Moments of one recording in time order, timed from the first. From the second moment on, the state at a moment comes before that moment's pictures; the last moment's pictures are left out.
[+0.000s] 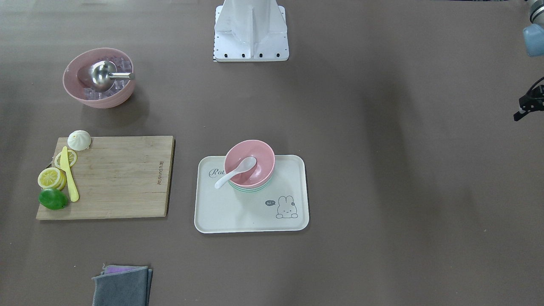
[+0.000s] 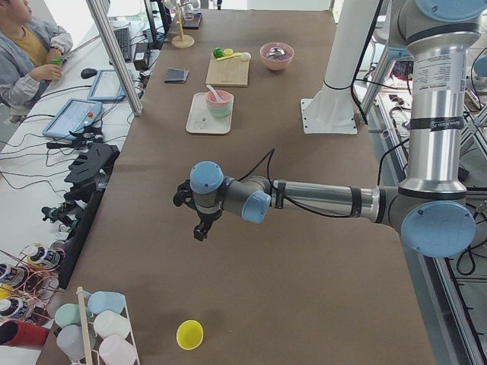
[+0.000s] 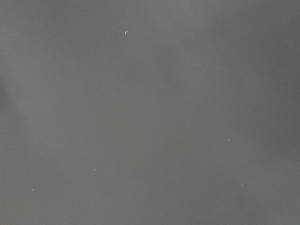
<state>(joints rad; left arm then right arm) -1.39 -1.51 -1.66 -1.91 -2.40 -0.03 1.54 -1.39 1.39 -1.28 2.42 0.10</state>
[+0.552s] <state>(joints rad) -1.39 -1.52 -1.67 -1.92 -2.36 -0.19 1.54 -1.41 1.39 -1.28 2.42 0.10</state>
